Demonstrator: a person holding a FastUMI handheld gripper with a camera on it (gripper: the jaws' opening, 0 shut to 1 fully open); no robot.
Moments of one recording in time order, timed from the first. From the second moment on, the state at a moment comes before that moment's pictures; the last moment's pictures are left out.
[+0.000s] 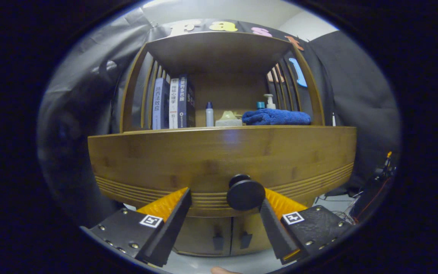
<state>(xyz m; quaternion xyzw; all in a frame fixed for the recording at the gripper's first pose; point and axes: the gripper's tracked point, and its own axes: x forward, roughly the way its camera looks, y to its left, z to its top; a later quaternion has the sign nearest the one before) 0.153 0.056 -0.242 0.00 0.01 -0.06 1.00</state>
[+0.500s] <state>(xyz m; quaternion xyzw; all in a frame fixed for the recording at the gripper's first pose) 0.219 0.051 -0.244 -0.01 0.00 -0.06 1.00</state>
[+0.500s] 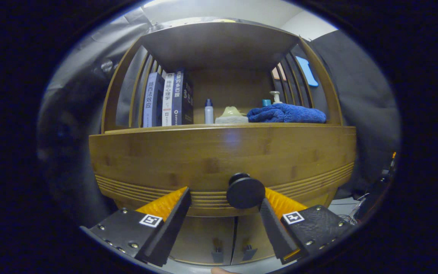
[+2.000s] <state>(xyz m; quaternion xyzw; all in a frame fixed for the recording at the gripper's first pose) 0.113 0.008 -0.289 0.03 0.19 -0.07 0.98</state>
